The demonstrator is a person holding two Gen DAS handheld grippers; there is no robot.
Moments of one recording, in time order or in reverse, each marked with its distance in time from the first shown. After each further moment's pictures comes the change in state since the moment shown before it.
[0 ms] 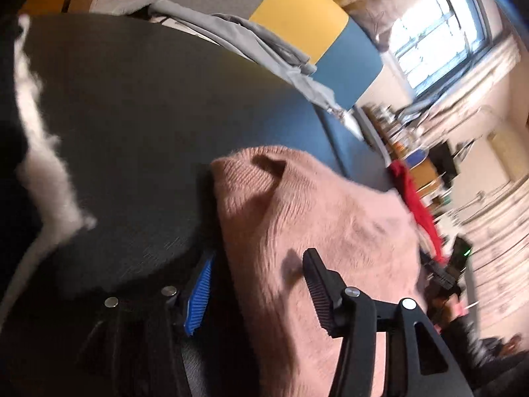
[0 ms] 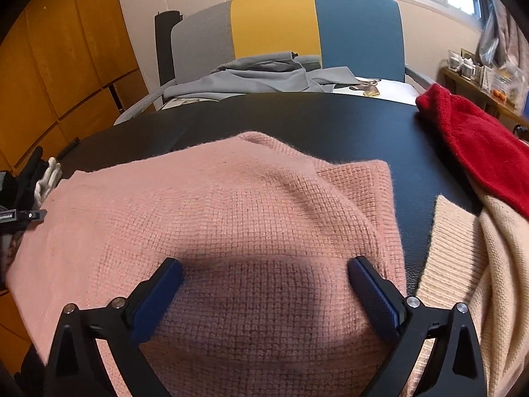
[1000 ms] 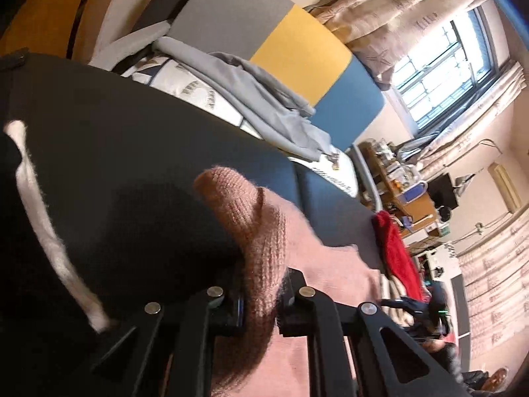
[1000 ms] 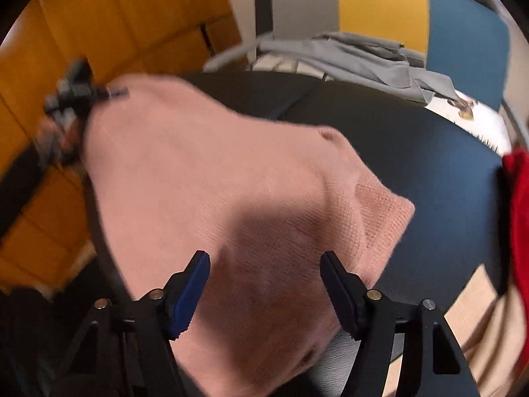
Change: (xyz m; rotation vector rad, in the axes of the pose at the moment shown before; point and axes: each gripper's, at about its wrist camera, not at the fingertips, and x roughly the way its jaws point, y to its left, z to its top) left arm -0.063 -0.065 0.091 -0.048 -0.094 0.021; right arm -0.009 0.037 0.039 -0.353 0.289 0.230
